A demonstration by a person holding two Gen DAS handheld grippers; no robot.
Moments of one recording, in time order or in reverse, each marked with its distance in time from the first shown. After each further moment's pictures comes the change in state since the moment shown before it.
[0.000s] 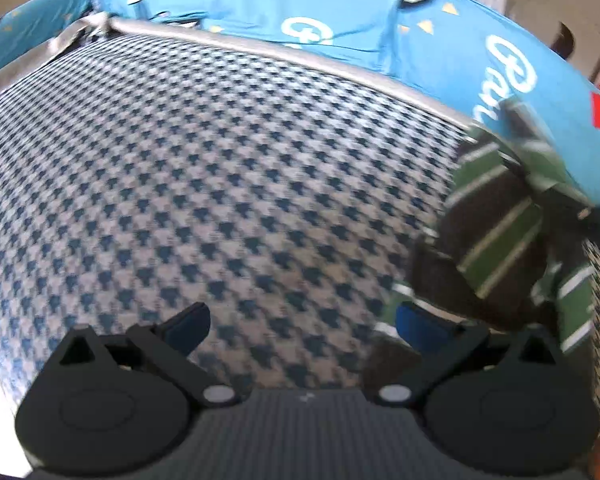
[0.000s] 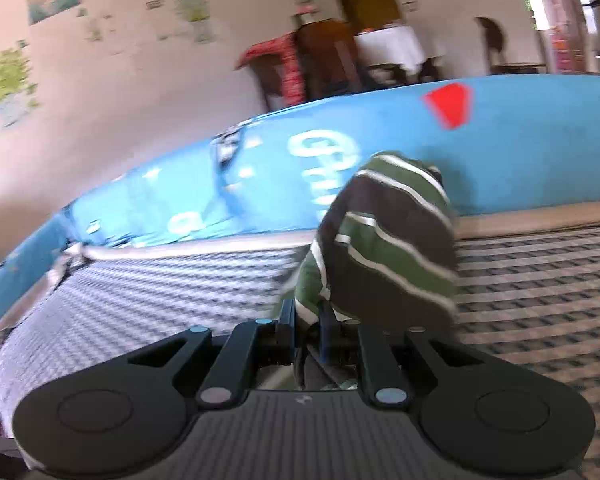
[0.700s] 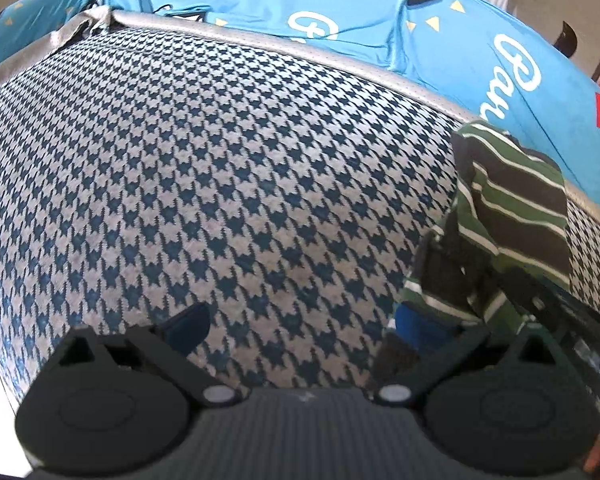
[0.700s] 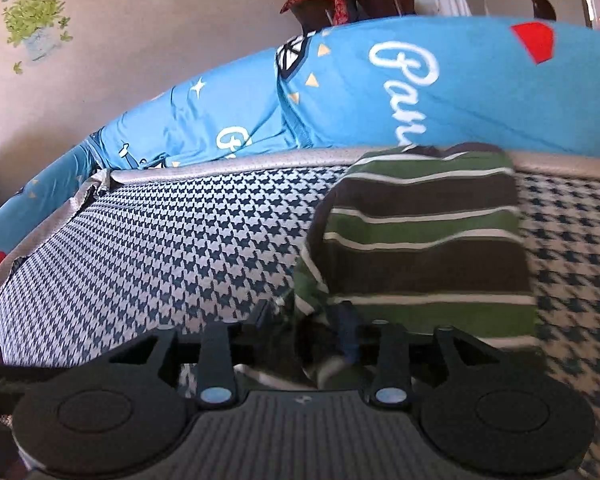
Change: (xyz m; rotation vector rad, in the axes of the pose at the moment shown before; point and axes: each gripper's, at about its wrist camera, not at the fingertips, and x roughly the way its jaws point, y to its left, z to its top) left arm 0.000 -0.005 -0.001 0.026 0.017 -0.016; right arm 0.025 0.027 -0.056 -0.079 0.118 0.036
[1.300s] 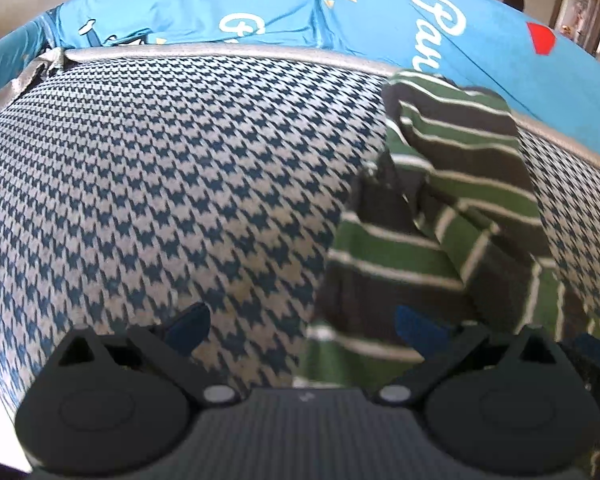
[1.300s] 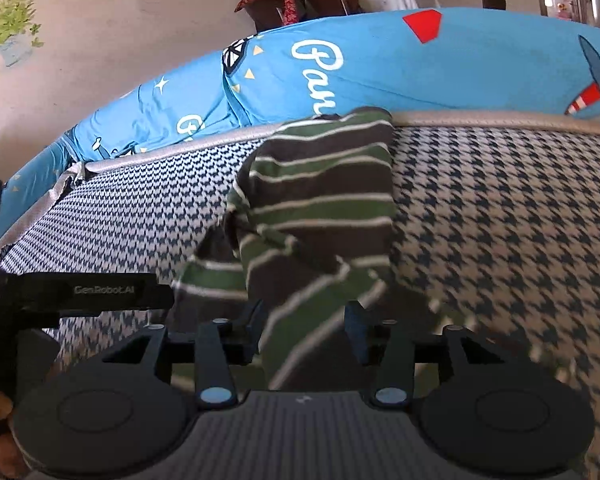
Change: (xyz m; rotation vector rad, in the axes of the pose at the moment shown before) left arm -0.006 -0.037 -0.052 0.187 -0.037 -0.024; right arm -0.095 -0.037 -0.061 0.060 0.040 -0.105
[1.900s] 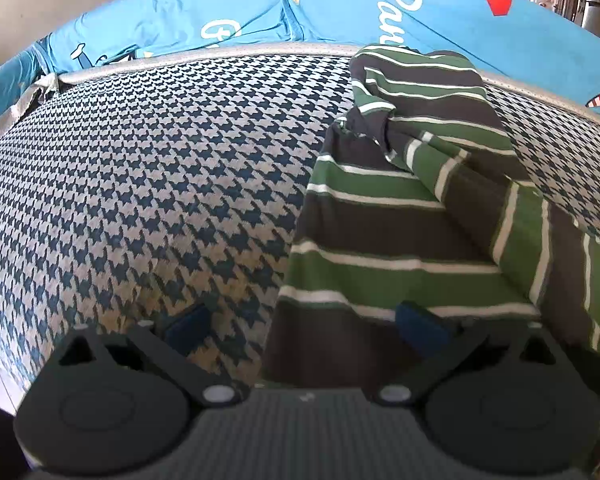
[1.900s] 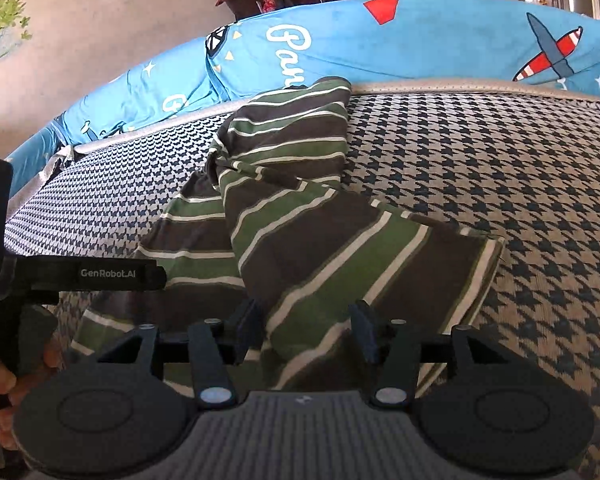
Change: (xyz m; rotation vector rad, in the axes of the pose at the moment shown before) left arm -0.015 -0.013 -0.051 0.103 -0.043 0.030; right arm -0.043 -0.011 -0.058 0.006 0.014 -0.066
